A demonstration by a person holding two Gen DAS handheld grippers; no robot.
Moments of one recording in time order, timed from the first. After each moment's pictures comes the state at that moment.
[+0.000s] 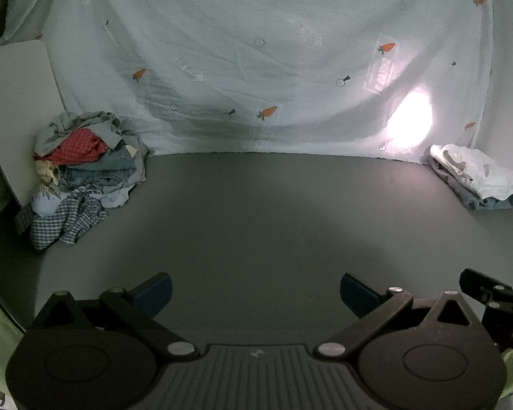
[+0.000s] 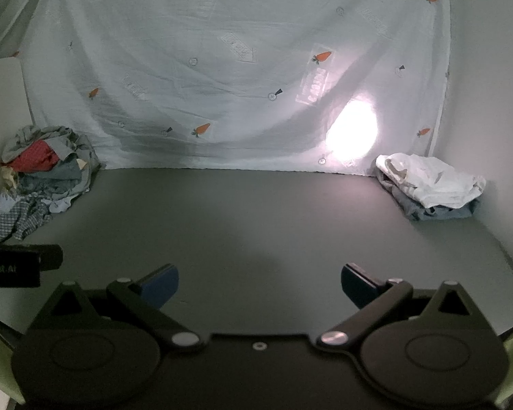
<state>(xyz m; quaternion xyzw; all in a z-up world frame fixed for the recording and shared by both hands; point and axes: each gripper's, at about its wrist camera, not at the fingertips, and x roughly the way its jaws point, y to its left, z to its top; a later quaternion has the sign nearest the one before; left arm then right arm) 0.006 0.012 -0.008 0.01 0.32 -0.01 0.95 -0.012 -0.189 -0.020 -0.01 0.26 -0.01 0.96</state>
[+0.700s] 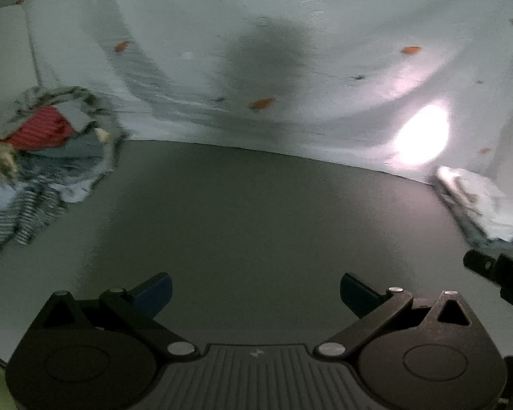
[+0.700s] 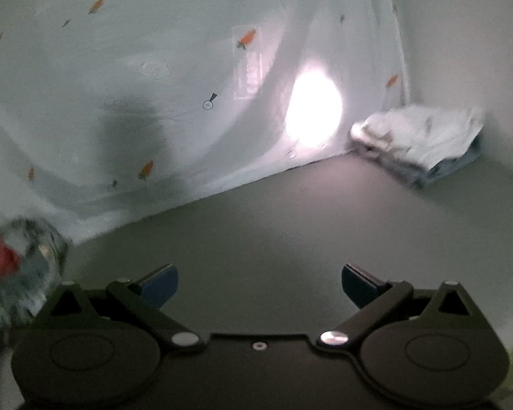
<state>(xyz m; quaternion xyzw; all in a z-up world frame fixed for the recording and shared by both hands) 0.148 0.007 -0.008 -0.05 0.36 0.01 0.93 0.148 -0.267 -0.047 0.18 0.26 -0.03 0.95</state>
